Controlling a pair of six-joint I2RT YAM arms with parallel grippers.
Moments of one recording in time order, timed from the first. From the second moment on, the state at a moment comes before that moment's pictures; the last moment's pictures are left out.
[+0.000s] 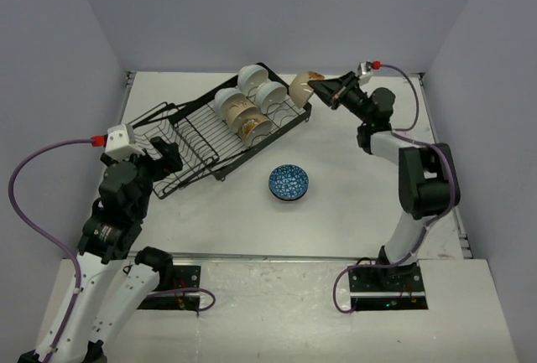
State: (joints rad) left arm -0.32 0.53 0.81 -0.49 -0.40 -0.40; right arm 0.14 1.92 1.08 1.14 -0.68 1.57
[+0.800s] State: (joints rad) left arm -0.31 0.59 0.84 -0.49 -0.35 -0.37; right arm 0.32 1.72 1.49 -0.75 0.03 0.22
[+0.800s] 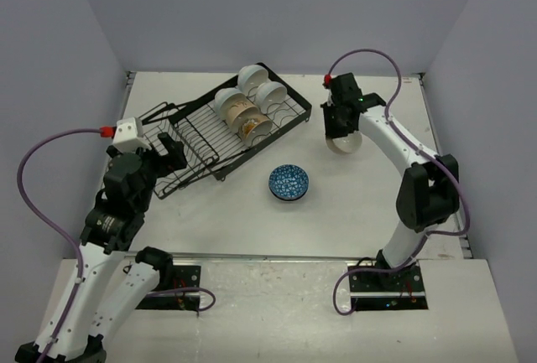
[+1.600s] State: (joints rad) left arm -0.31 0.63 0.81 -0.51 -0.37 -0.36; right arm 0.52 1.92 1.52 -0.84 0.16 0.16
